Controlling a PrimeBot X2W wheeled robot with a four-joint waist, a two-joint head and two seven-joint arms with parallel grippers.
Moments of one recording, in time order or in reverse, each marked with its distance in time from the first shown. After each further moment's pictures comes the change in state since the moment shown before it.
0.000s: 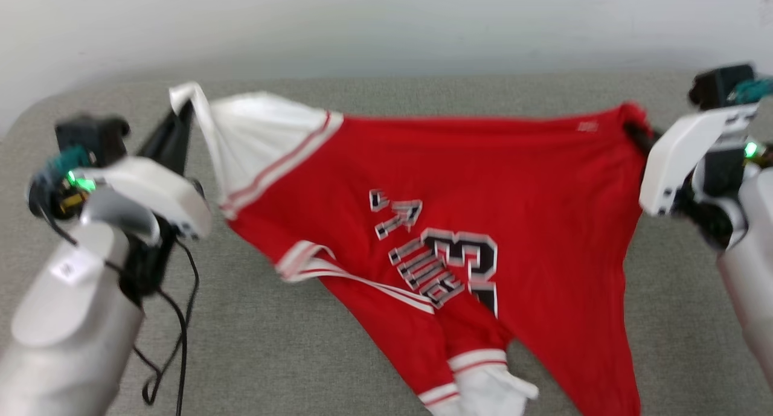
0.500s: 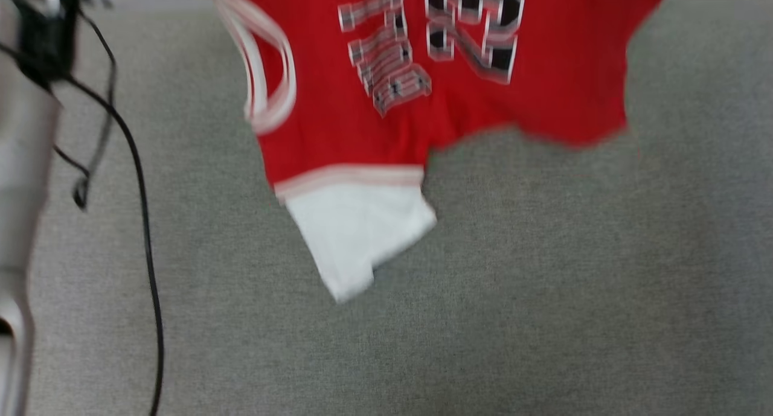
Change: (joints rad) left arm -0.594 -0.004 -0.006 0.284 0.112 -0.008 -0.032; right arm -0.485 0.032 -0.138 0.117 -0.122 0.001 -0.171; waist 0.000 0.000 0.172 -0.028
